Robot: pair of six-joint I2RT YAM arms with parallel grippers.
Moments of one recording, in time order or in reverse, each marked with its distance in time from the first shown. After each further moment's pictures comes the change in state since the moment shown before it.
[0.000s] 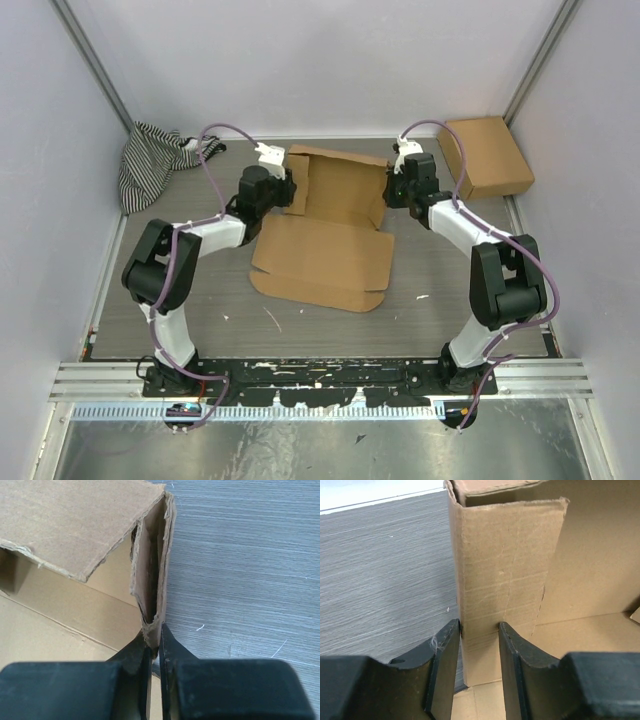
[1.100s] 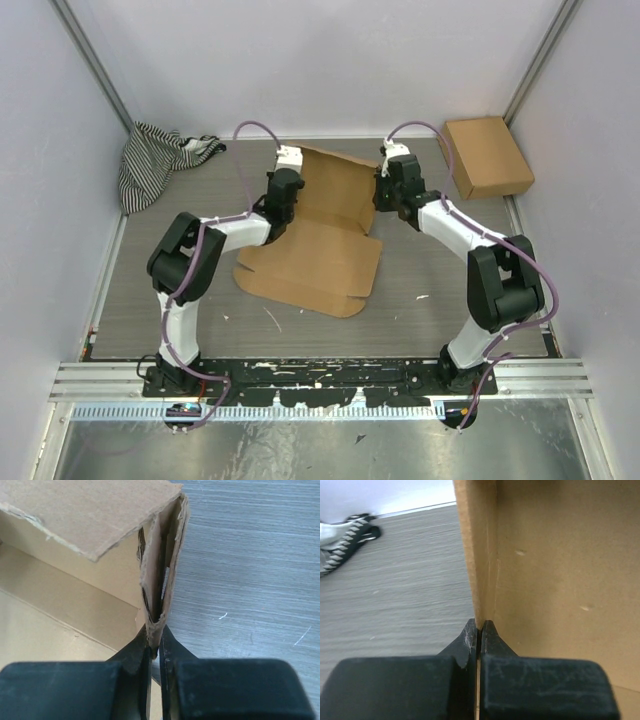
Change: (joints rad) left arm -0.114 0.147 0.123 0.010 -0.514 0.110; right arm 0.080 -0.008 0.018 -0.056 0.061 0.042
